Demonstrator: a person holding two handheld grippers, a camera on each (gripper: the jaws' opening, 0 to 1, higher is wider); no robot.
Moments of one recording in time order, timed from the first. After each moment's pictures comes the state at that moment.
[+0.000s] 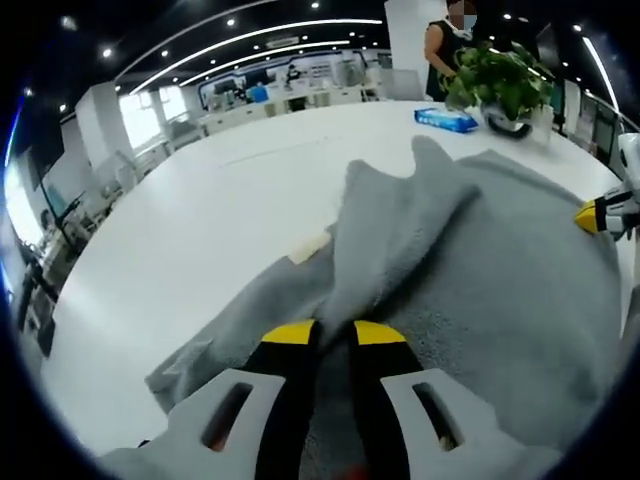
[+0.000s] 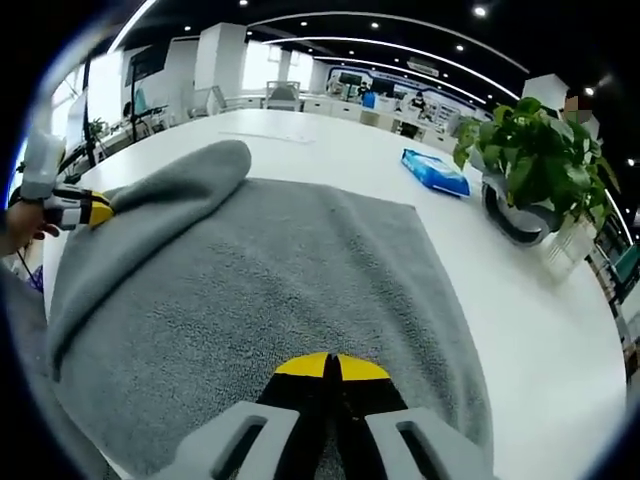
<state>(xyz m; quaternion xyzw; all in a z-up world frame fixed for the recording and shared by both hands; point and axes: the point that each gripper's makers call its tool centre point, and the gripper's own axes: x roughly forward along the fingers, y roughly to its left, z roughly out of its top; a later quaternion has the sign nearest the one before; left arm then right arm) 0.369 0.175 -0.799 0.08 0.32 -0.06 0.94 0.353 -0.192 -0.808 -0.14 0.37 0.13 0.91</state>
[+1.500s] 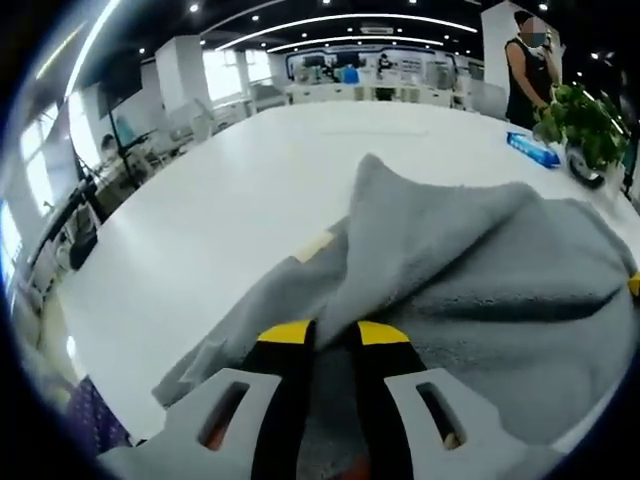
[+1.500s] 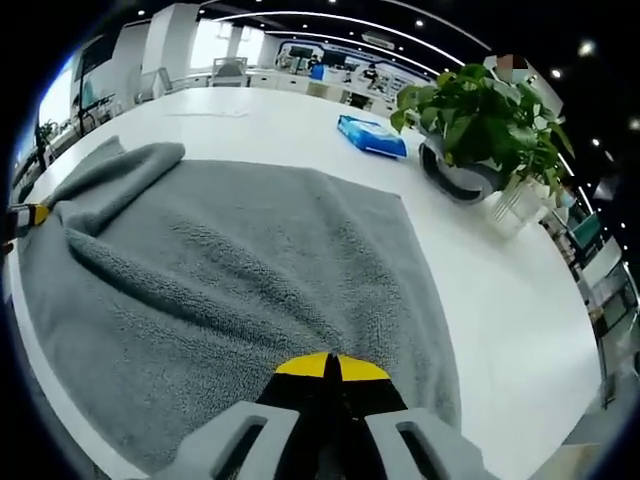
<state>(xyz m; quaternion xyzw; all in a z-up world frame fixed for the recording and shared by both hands) 0.346 0.246 -0.799 0.00 0.34 0.10 0.94 0.338 -0.252 -0.808 -0.14 0.42 0.01 0.90</state>
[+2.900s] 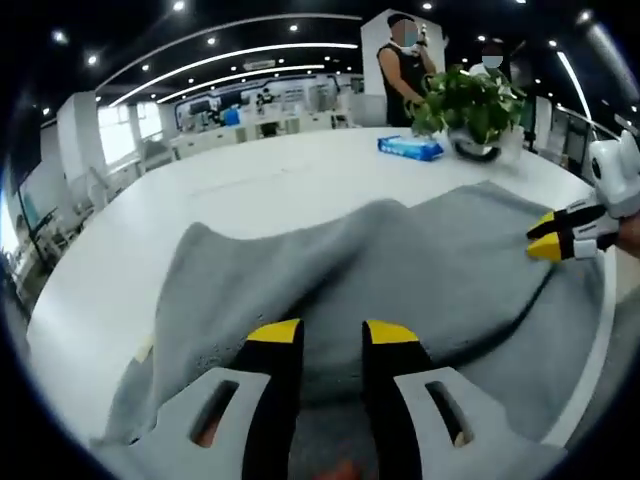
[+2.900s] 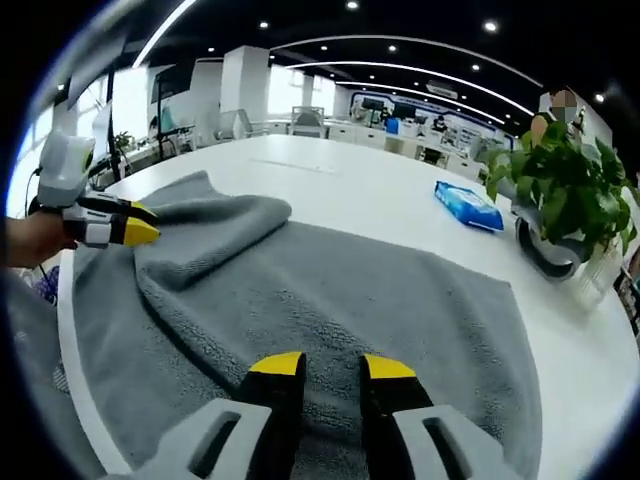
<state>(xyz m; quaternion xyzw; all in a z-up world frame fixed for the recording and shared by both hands) 0.401 0.113 -0.788 0.06 0.27 -0.14 0.95 0.380 -0.142 -0.803 -0.13 0.32 0.20 0.92</state>
